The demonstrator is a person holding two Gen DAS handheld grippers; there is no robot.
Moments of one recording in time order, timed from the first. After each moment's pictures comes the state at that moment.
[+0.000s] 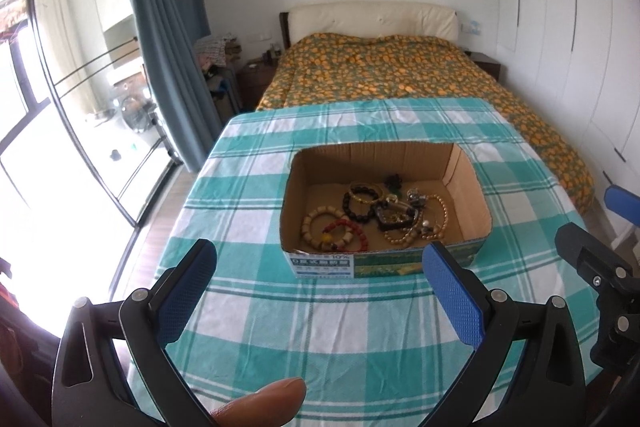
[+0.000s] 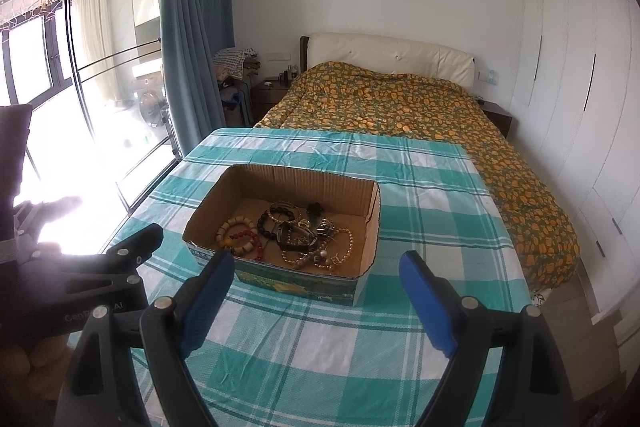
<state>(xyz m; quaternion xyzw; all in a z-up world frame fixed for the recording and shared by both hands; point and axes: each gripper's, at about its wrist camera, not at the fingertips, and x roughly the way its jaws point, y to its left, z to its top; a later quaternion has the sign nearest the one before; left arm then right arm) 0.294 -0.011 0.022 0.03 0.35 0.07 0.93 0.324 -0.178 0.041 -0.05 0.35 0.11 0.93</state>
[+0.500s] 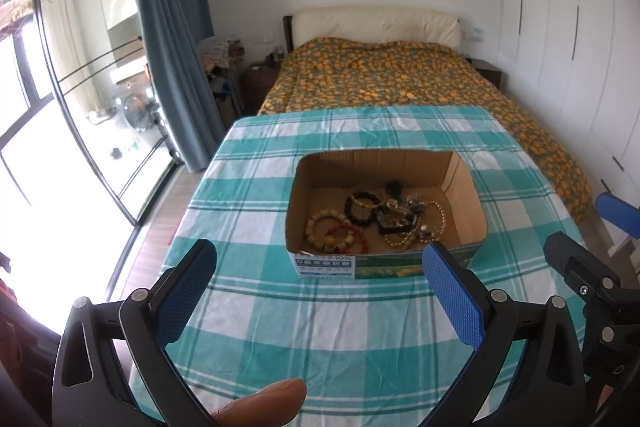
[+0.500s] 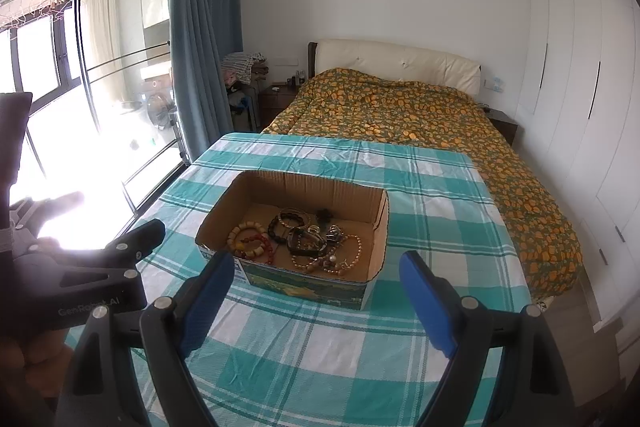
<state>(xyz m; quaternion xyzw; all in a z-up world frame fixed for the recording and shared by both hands) 0.286 -0.007 0.033 0.02 0.35 0.07 0.93 0.318 -0.173 0.046 -0.05 0.34 0.12 0.93</state>
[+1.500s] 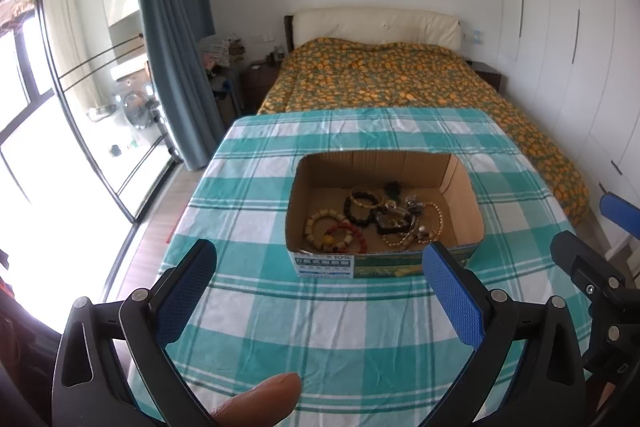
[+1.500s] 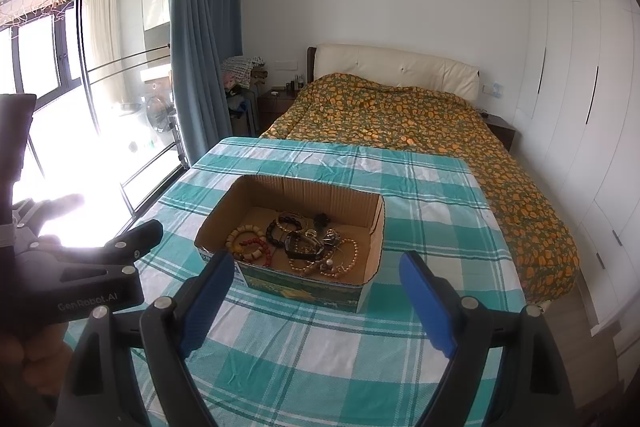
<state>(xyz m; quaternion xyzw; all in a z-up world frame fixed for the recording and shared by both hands) 0.284 -0.004 0.037 0.01 0.35 0.07 0.94 0.317 -0.176 0.051 -0.05 0.33 0.12 0.93</state>
